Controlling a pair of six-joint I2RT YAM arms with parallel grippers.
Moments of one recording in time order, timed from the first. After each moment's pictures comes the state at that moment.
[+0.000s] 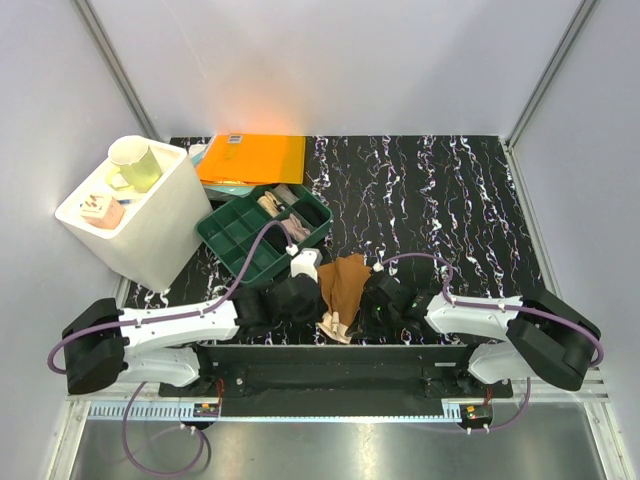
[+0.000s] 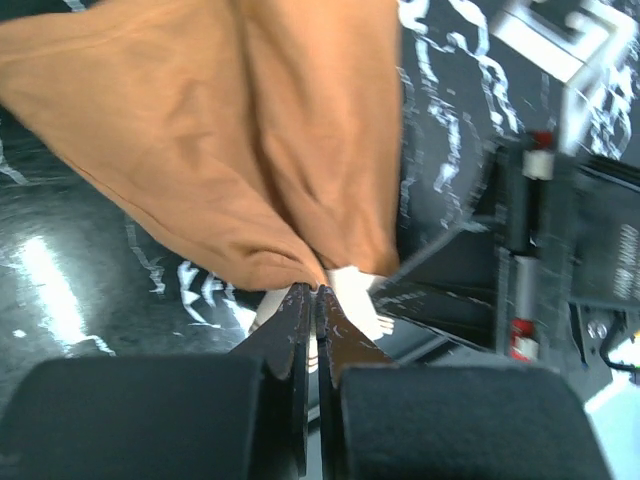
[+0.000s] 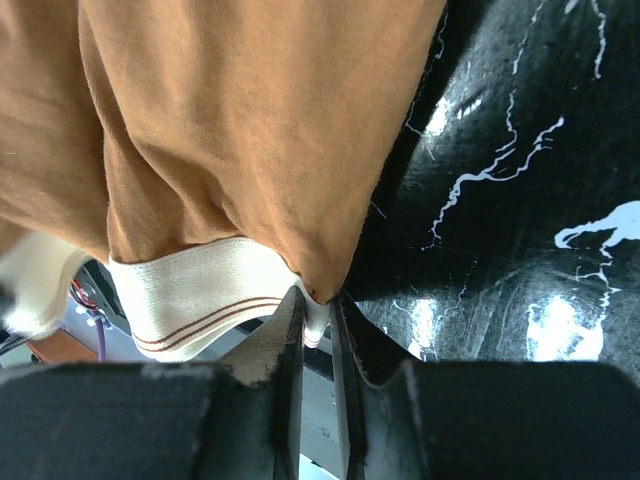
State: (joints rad) left arm -1.14 1.19 0.64 -0.23 -0.30 -0.86; right arm 0.94 1.34 0.47 -0.08 -0.16 1.14
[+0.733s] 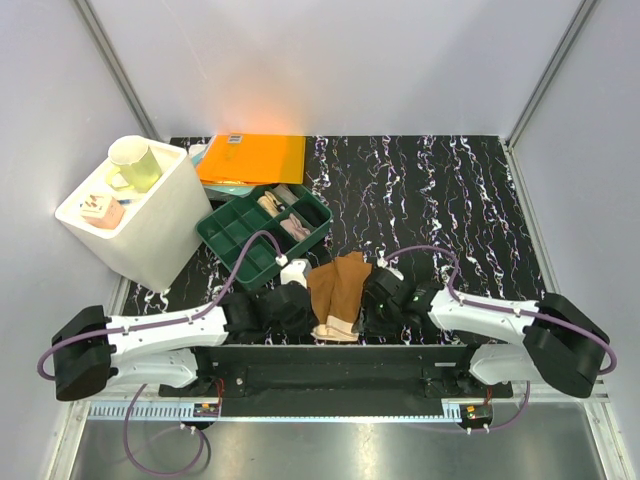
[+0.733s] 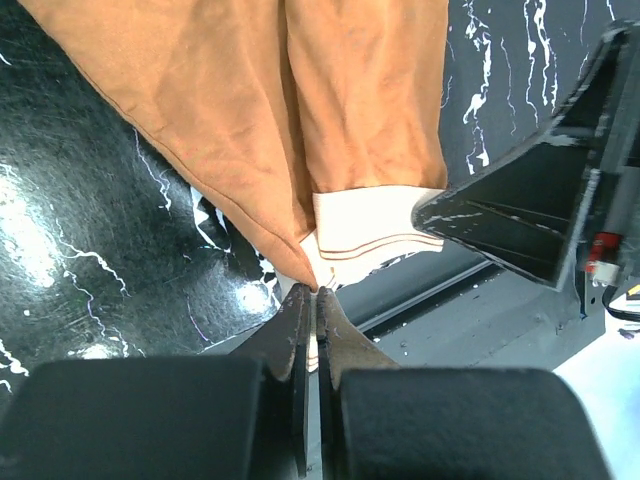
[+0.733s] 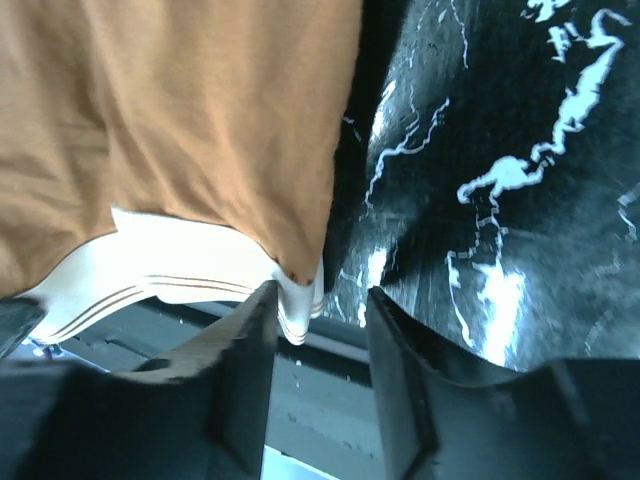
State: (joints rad) left arm -1.16 1.10 0.59 -0.33 -0.22 -0.95; right arm 0.94 1.28 0.54 -0.31 -0.06 1.10
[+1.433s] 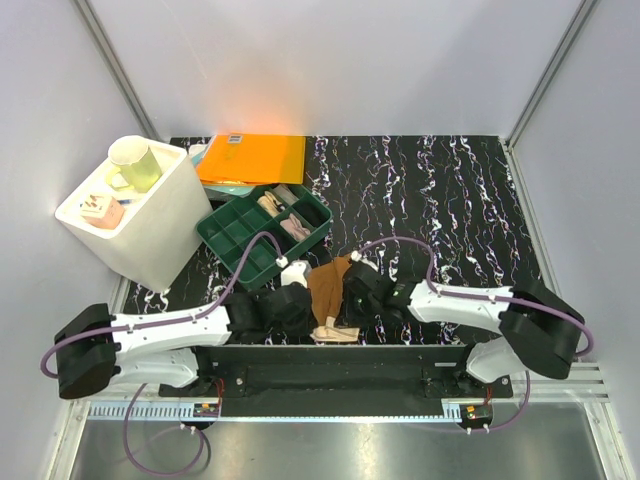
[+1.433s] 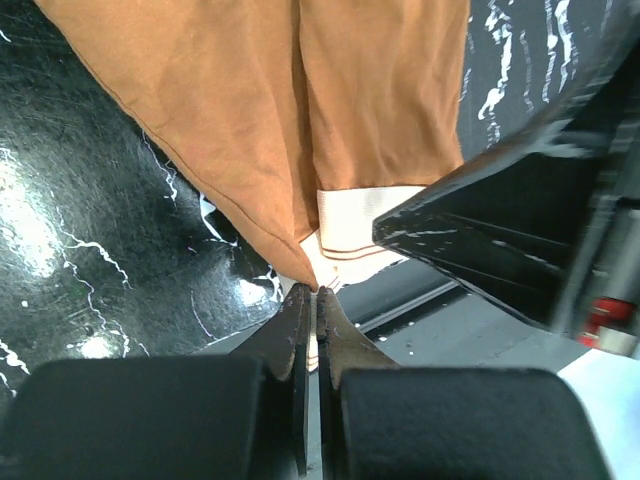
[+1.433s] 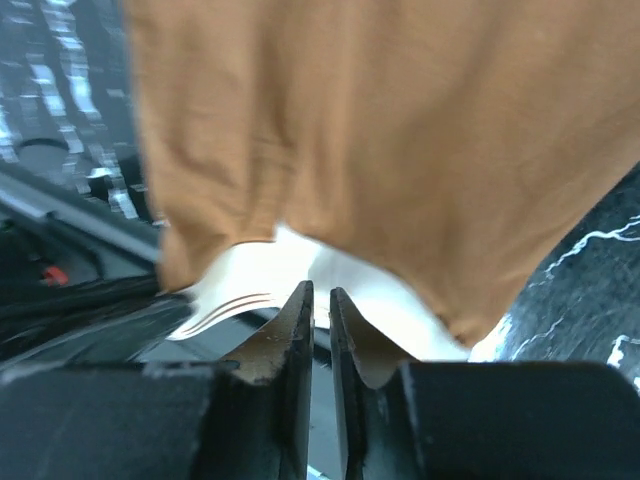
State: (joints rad) left arm -1.16 1.12 0.58 -0.33 -0.22 -0.98; right arm 1.00 1.41 0.70 -0.23 -0.07 1.02
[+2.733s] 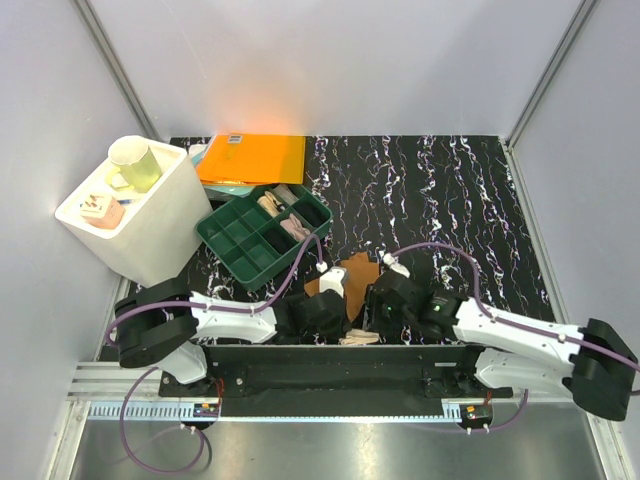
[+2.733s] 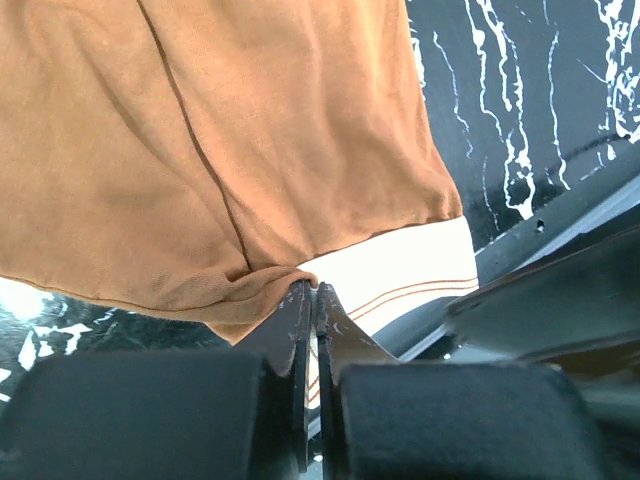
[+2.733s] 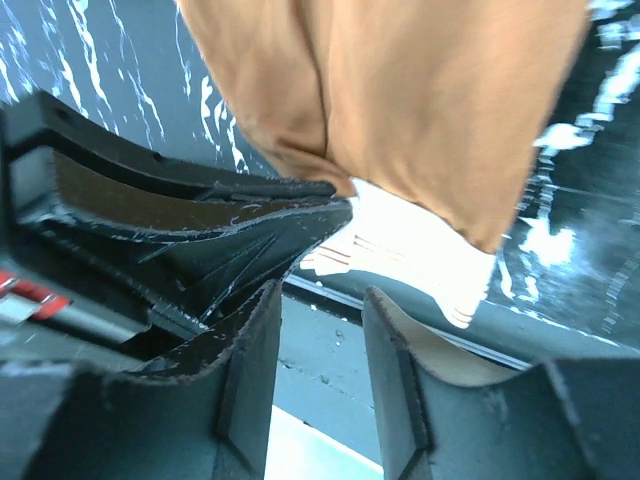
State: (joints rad) left arm -1.23 1.52 0.63 0.10 -0.20 -0.91; right arm 1.01 1.07 0.57 -0.40 0.00 1.08
